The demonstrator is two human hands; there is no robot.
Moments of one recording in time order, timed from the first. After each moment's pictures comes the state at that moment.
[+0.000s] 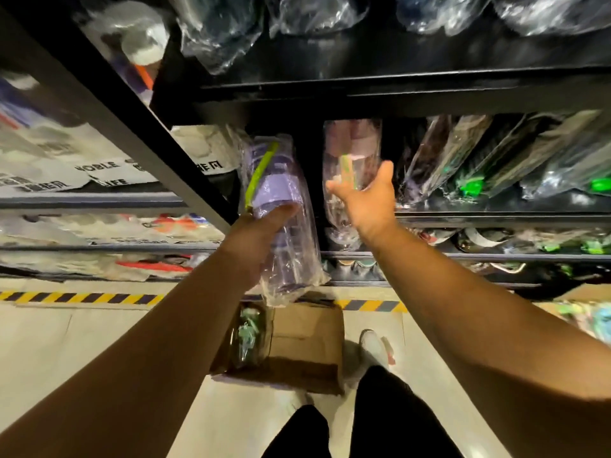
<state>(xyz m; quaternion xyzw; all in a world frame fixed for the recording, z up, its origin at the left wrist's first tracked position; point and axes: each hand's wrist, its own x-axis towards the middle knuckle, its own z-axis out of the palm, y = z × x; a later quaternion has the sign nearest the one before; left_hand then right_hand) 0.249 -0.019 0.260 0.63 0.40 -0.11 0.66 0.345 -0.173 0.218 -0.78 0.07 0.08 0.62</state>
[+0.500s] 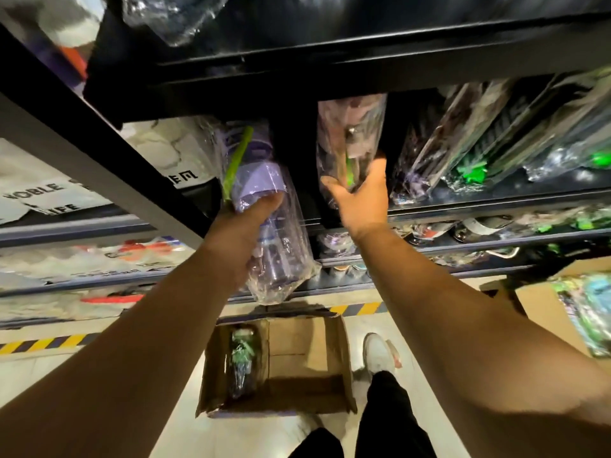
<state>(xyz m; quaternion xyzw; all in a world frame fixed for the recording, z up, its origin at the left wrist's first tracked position) 0.286 0.012 0.224 0.62 0.36 -0.09 0.69 0.372 -0.155 0.151 -0.79 0.08 -0.01 0.61</state>
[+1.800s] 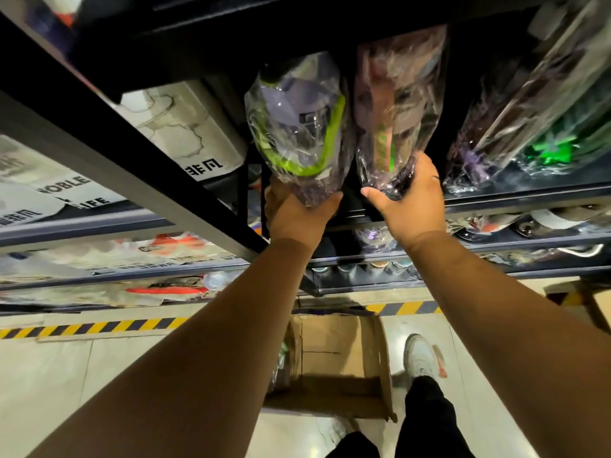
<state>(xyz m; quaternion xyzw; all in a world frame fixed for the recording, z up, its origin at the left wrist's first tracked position) 0.330 0.004 0.128 0.87 0.31 -0.01 0.39 0.367 -0.167 0.116 -0.86 0.04 -0.02 0.51</state>
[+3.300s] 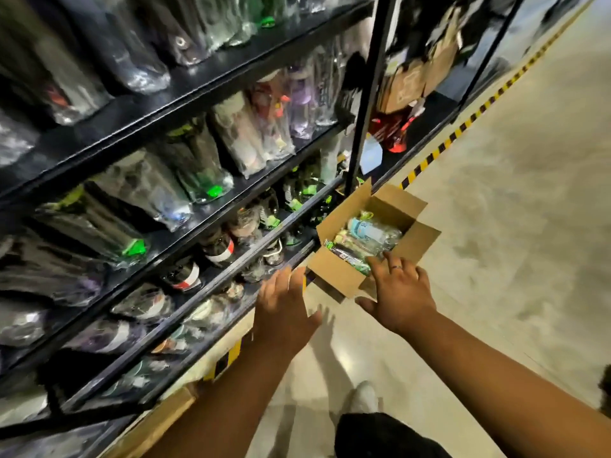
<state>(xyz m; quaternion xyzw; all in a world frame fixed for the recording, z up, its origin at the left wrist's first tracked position) 0.129 -0.541 0.250 0.93 -0.31 -0.13 0.12 0.043 -0.733 0.275 -0.95 0.25 0.16 0.09</state>
